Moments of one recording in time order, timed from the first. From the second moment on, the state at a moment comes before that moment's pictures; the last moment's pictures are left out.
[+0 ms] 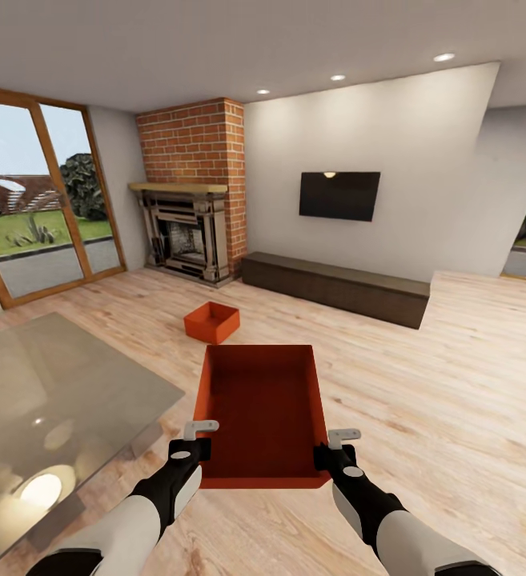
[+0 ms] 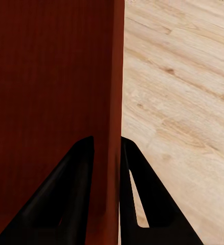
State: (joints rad) left arm -0.72 -0.15 0.03 -0.27 -0.05 0.04 0.27; right arm -0.68 0.10 0.09 -0.25 0.00 -0.09 -0.14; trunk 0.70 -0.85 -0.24
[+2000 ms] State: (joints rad) left arm -0.72 -0.15 0.03 -0.27 -0.05 0.04 0.27; right arm -0.68 0.10 0.09 -0.25 0.00 -0.09 -0.14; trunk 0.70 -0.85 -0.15
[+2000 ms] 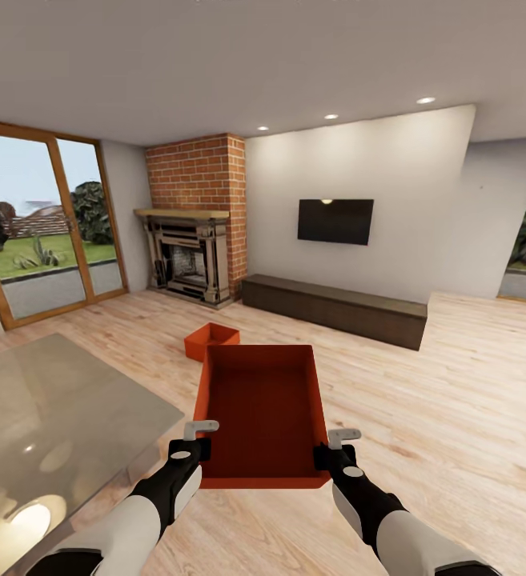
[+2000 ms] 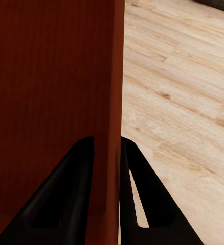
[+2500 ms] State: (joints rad) left arm -0.72 -0.15 0.03 -0.27 -0.04 0.04 0.27; right arm -0.68 0.10 0.09 -0.25 0.00 -0.09 -0.14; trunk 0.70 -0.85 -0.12
